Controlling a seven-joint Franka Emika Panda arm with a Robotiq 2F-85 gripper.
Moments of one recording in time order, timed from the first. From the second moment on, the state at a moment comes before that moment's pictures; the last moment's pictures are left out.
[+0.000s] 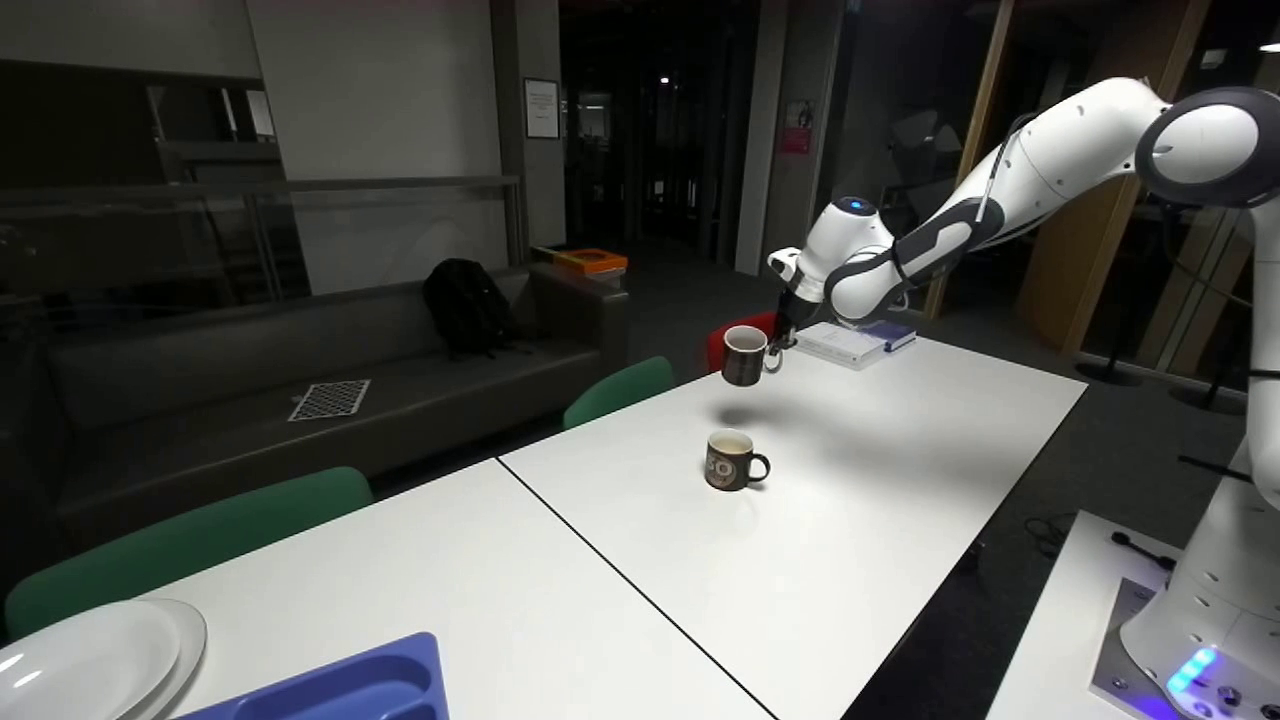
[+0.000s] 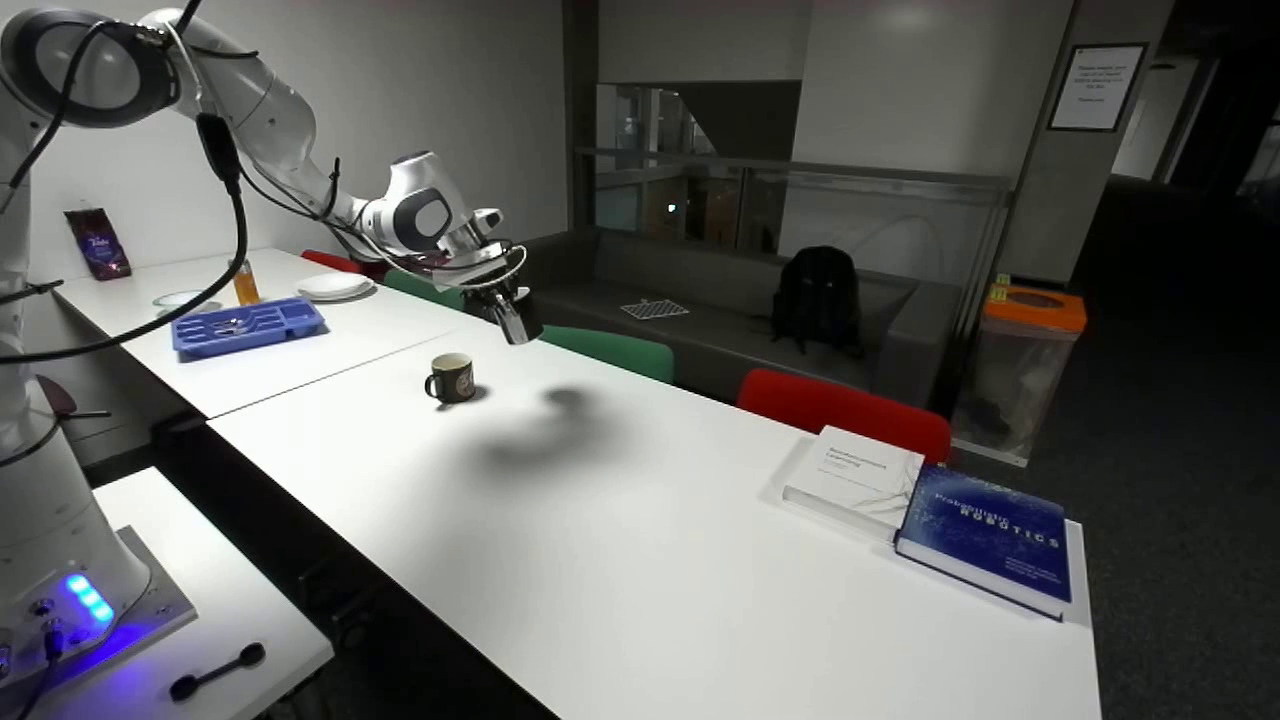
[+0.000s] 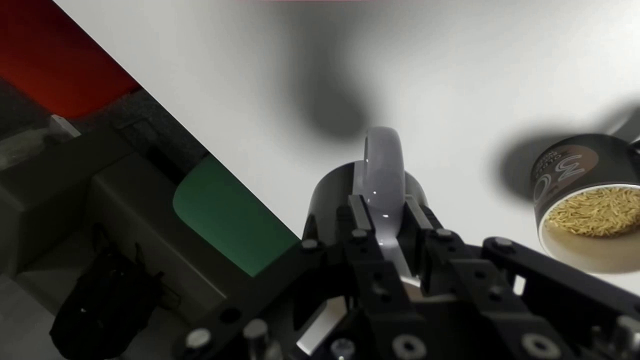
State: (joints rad) arm -0.08 0.31 0.00 -2.01 -0.31 2.78 -0.56
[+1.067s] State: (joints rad) arm -0.07 0.35 0.00 -2.01 -0.32 2.78 -0.54
